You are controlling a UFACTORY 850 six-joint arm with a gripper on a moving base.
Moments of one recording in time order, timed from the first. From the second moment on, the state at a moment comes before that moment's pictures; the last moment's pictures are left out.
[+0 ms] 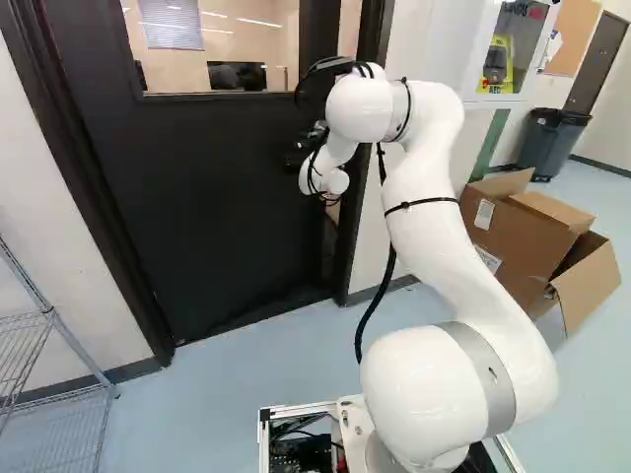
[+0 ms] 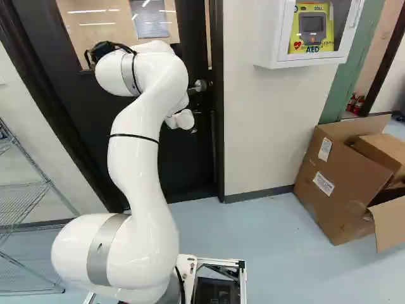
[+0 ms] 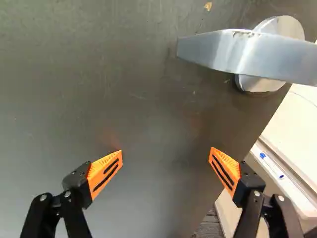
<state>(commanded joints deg) 2.9 -48.7 -82.0 -14.0 50.0 0.0</state>
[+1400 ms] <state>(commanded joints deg) 6.7 -44.2 -75.5 -12.4 50.0 0.0</state>
